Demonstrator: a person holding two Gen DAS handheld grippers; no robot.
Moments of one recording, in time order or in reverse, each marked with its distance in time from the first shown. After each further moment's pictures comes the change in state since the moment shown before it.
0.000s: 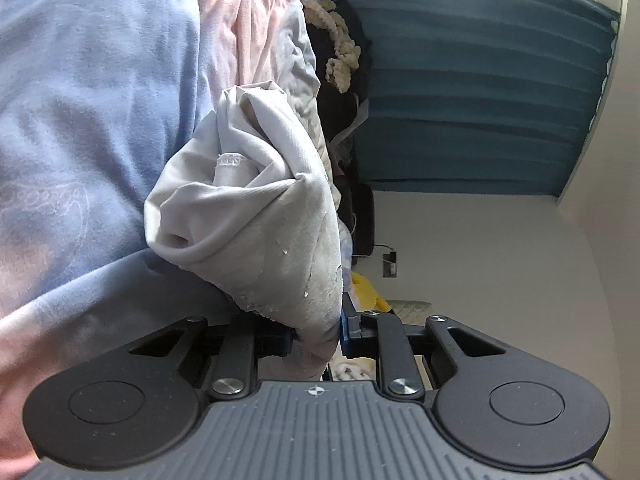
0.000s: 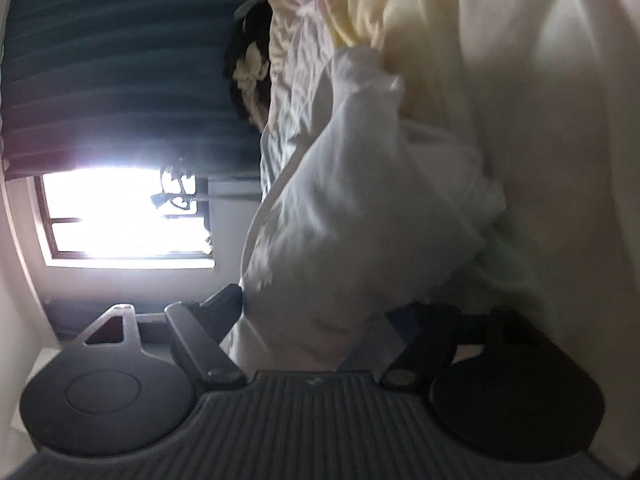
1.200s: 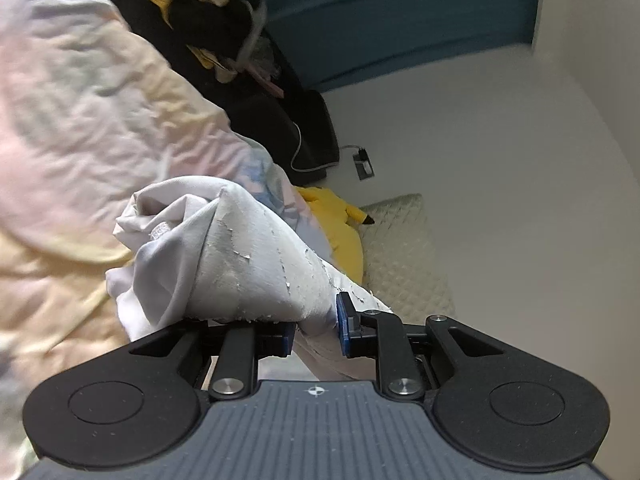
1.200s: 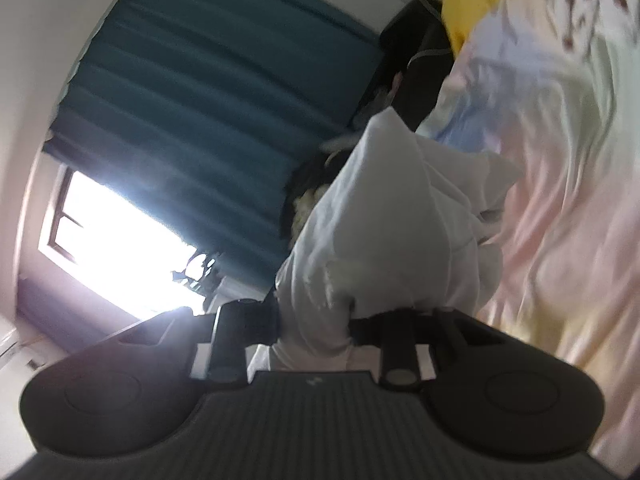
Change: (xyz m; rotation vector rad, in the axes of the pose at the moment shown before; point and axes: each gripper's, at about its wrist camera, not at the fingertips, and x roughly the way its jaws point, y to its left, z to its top) left arm 0.218 -0.225 -0.075 0.365 0.257 0.016; right arm -0.121 0.207 0.202 -0.421 -0.328 -0.021
